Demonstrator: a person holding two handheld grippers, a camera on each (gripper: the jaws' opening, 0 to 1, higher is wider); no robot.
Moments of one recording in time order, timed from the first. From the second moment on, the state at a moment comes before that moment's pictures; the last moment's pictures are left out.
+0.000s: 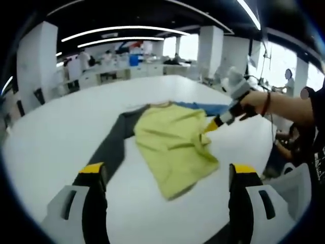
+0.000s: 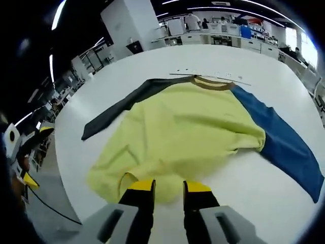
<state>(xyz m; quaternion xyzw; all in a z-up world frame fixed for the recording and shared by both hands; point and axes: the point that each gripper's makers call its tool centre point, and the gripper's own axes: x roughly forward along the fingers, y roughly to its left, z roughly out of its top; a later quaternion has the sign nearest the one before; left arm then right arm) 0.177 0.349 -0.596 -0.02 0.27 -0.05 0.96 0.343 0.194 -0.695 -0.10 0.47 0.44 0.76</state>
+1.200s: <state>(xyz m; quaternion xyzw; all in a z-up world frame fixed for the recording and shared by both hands) 0.184 0.362 -0.692 -0.08 0.34 0.00 0.94 0.328 0.190 -0.729 -0.02 0.51 0.41 0.76</state>
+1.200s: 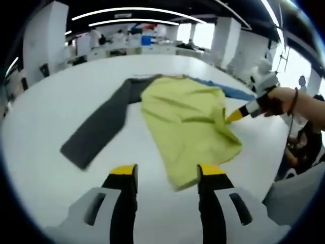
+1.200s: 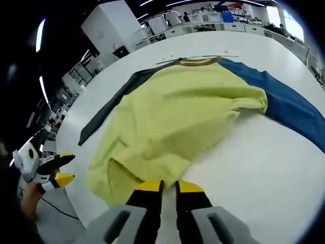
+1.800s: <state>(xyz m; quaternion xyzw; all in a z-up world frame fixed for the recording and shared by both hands) 0.182 0.348 -0.711 -0.08 0.37 0.01 0.92 0.327 0.187 -0.726 -0.01 0.50 0.41 0.76</state>
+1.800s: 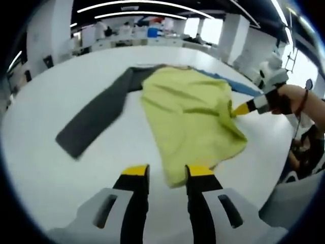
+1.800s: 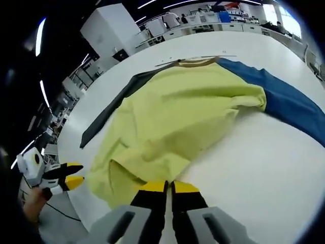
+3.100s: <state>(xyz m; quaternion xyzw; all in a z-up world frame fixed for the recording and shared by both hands) 0.177 0.346 -0.719 -0.06 0.39 0.02 0.92 0.320 0.108 -0.721 -0.08 0.48 0.41 0.77</state>
